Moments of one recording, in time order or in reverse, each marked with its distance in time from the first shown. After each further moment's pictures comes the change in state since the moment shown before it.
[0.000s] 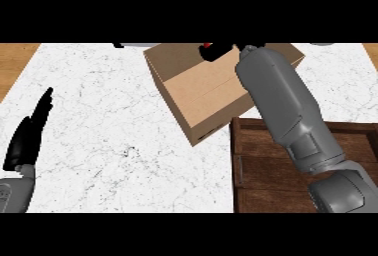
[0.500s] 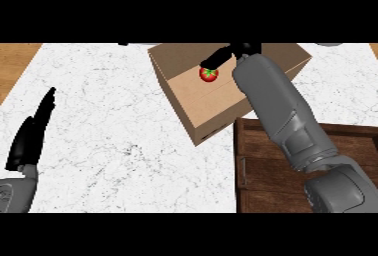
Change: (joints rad) left arm 0.001 -0.011 -0.003 -0.007 -0.004 -0.005 -0.010; right arm -0.045 0.016 -0.113 0.203 -0.070 -0.074 -0.031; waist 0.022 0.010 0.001
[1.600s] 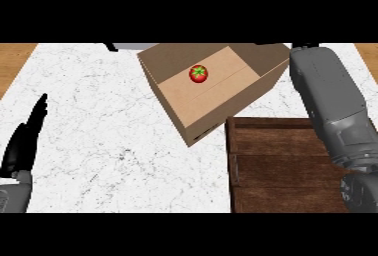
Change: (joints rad) left arm 0.036 -0.001 0.035 0.005 -0.012 0.010 0.001; right arm 0.078 -0.169 -0.274 -0.057 -0.293 -0.034 -0.411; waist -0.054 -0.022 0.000
